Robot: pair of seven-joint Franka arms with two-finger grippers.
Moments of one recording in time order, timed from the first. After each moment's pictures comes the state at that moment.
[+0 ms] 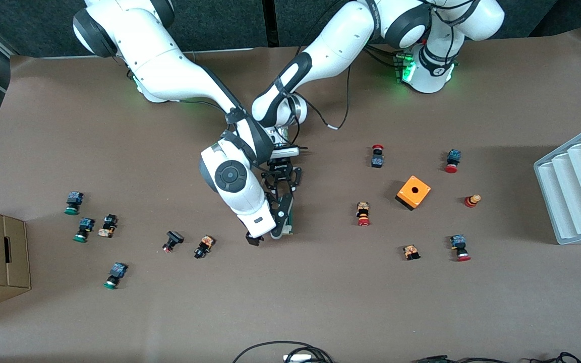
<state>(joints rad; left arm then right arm) -1.05 0.94 -0.09 -1.60 1.62 2.07 -2.54 0.64 0.73 -0.05 -1.48 0.10 2.33 -0.71</state>
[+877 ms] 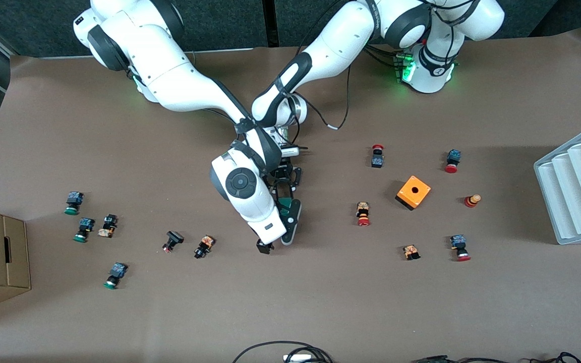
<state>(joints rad) -1.05 0.94 -0.09 -1.60 1.62 2.07 -2.54 0.66 0.84 -0.05 -1.36 0.10 2.36 -0.73</state>
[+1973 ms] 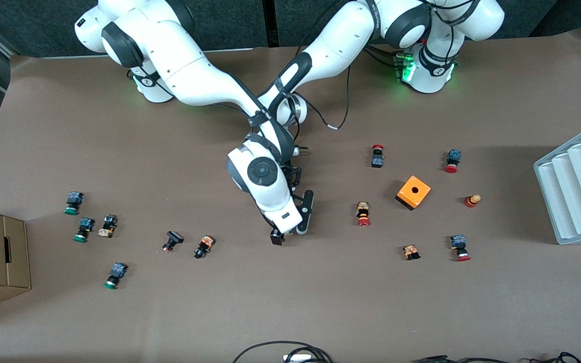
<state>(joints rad) -1.05 0.94 -0.09 -1.60 1.62 2.07 -2.54 0.78 0.86 -0.12 -1.35 0.10 2.36 -0.68</state>
